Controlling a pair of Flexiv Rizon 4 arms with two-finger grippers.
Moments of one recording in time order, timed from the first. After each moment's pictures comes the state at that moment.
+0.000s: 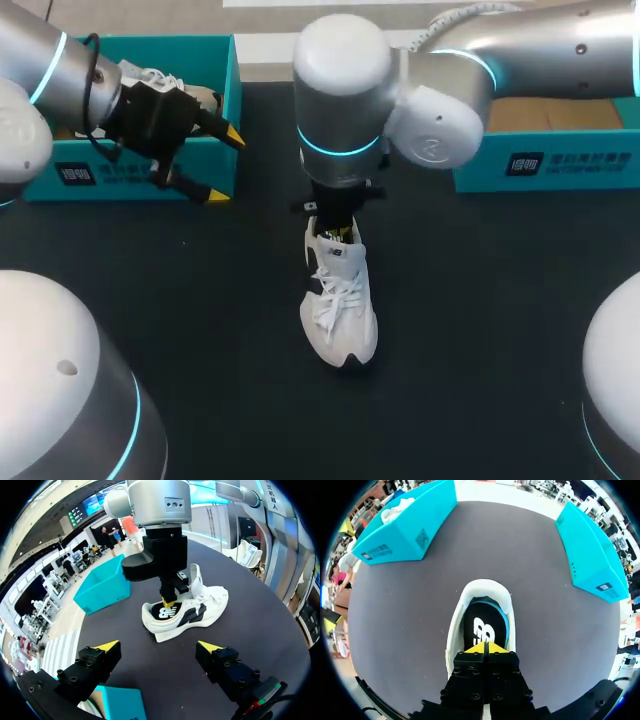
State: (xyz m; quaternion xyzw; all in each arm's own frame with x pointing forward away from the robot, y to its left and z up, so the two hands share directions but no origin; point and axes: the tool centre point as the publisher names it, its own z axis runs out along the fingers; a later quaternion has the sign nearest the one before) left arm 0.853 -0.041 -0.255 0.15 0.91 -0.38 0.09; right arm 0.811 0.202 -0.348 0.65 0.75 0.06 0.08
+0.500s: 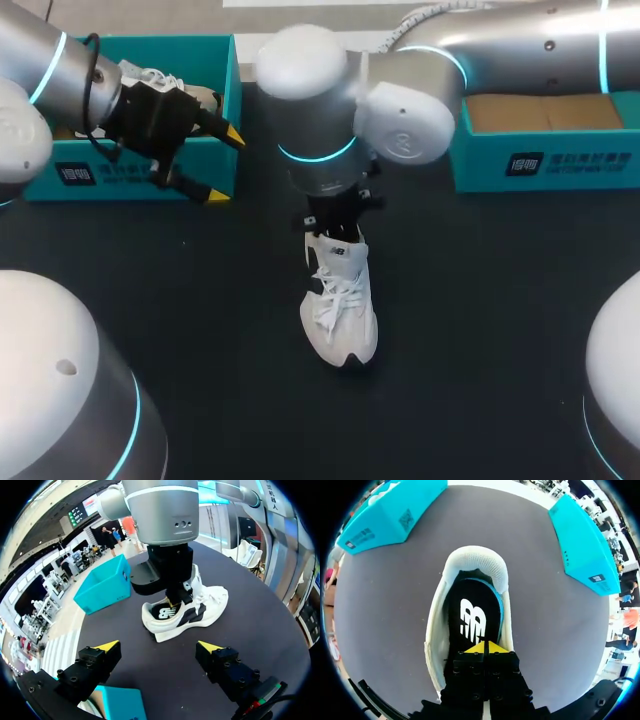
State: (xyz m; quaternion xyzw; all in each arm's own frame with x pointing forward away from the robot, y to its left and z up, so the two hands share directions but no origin) left arm 0.853 -0.041 -0.254 0.15 0.91 -0.38 0.09; right arm 0.796 0.186 -0.369 0.66 0.75 -0.03 0.10
